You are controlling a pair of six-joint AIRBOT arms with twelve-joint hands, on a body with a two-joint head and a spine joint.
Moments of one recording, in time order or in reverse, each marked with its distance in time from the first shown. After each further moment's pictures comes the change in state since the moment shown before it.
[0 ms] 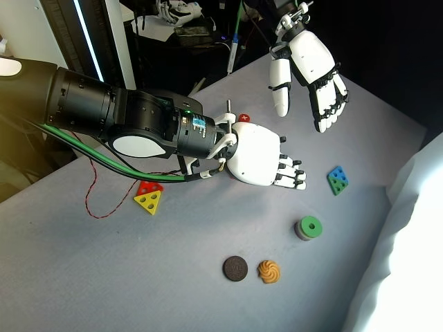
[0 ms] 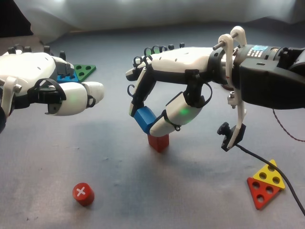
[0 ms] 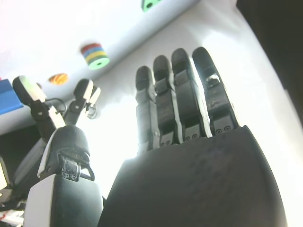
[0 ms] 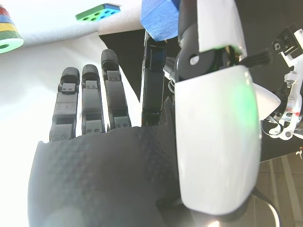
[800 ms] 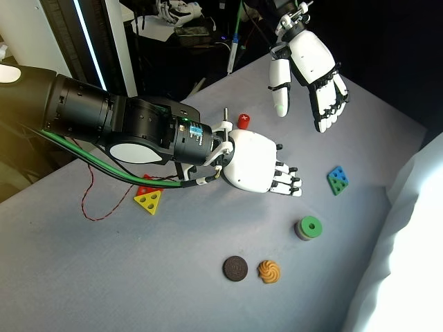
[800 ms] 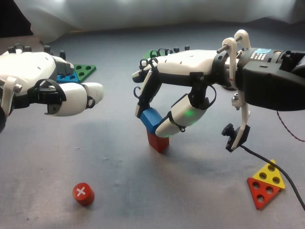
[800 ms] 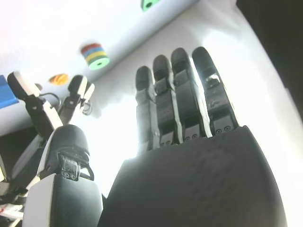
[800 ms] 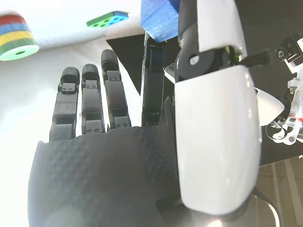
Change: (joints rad) left arm 0.000 0.000 0.000 0.004 0.000 0.003; right arm -0.021 0.000 0.017 0.007 0.004 -0.016
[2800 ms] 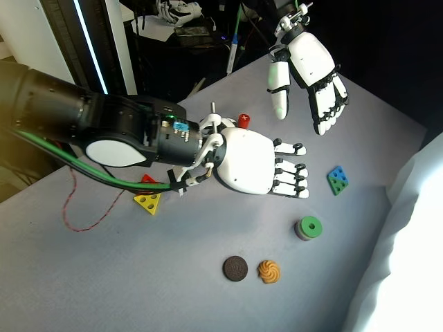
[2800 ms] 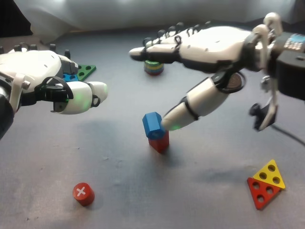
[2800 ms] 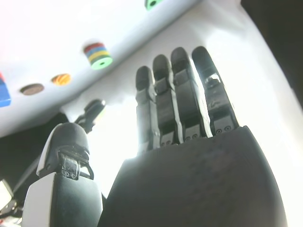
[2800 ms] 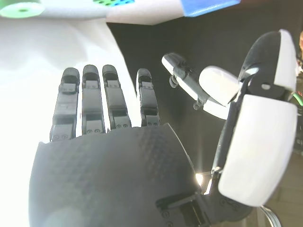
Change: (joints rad) left arm -0.028 -0.027 0.009 -0.043 -0.013 0.053; right arm 0.005 0.142 -0.064 -0.196 0.096 -0.031
